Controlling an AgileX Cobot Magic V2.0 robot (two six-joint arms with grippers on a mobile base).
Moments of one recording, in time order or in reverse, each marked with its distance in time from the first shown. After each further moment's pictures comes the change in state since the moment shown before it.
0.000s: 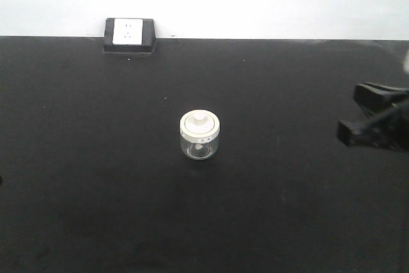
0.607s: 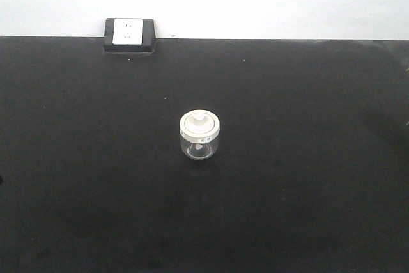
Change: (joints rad) left arm 0.000 0.000 0.000 0.000 0.000 0.000; right arm 0.000 -0.557 0.289 -0.029 0.100 0.000
